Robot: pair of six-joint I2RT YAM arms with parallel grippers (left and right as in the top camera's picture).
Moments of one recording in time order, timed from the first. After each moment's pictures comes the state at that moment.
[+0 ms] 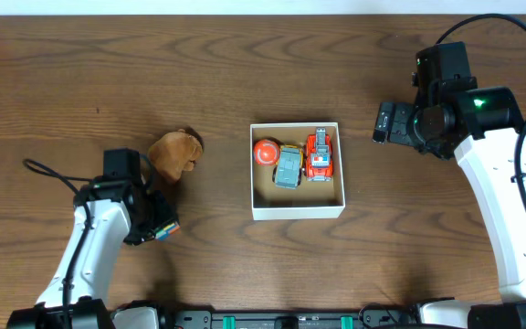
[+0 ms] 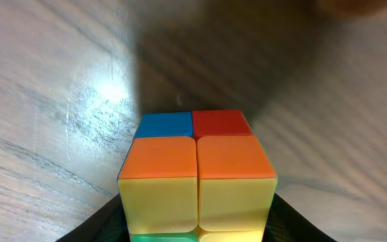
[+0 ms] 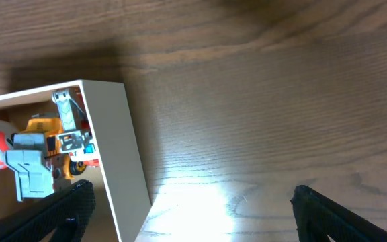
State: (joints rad) left arm 0.11 1.33 0.71 -0.85 0.10 -0.45; right arm 0.15 1.52 1.50 -1.20 0.05 0.38
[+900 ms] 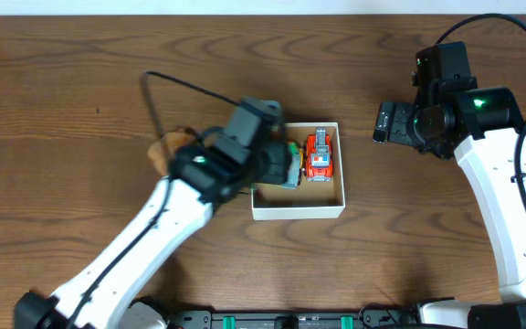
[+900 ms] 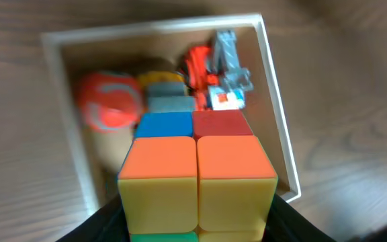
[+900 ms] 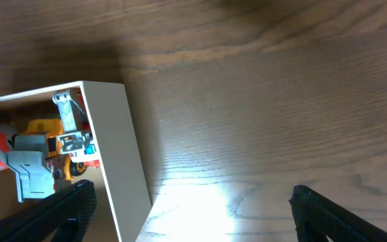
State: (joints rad) left arm -0.65 1.44 1.23 -0.76 0.11 -0.53; right arm 0.15 1.52 1.50 -1.20 0.05 0.38
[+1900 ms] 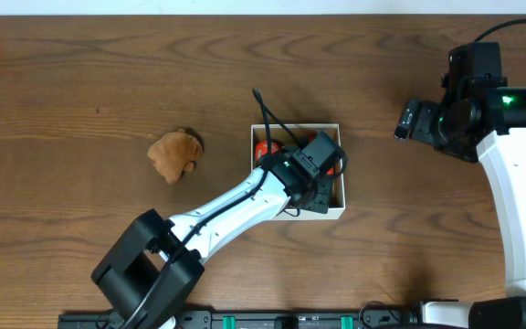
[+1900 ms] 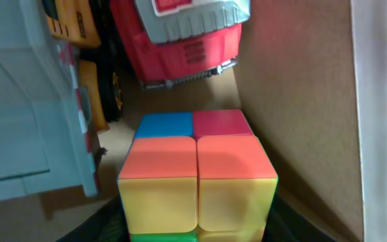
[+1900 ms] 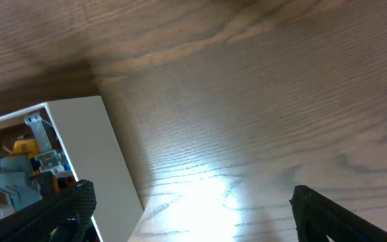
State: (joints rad) left arm -0.85 1.80 1.23 -0.65 0.11 -0.61; right arm 0.02 1.52 1.50 -1.23 0.01 0.39
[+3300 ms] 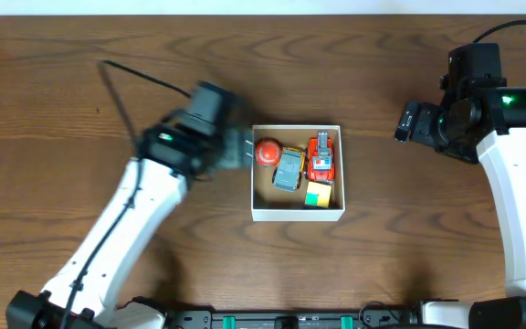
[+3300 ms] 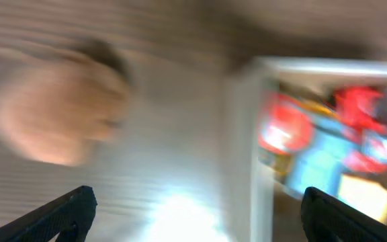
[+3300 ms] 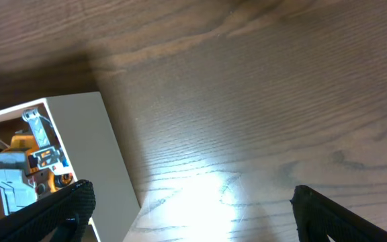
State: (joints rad) left arm -0.36 1.45 1.26 -0.93 -0.06 -0.38; right arm 0.02 1.52 1.50 -1.24 0.01 0.37
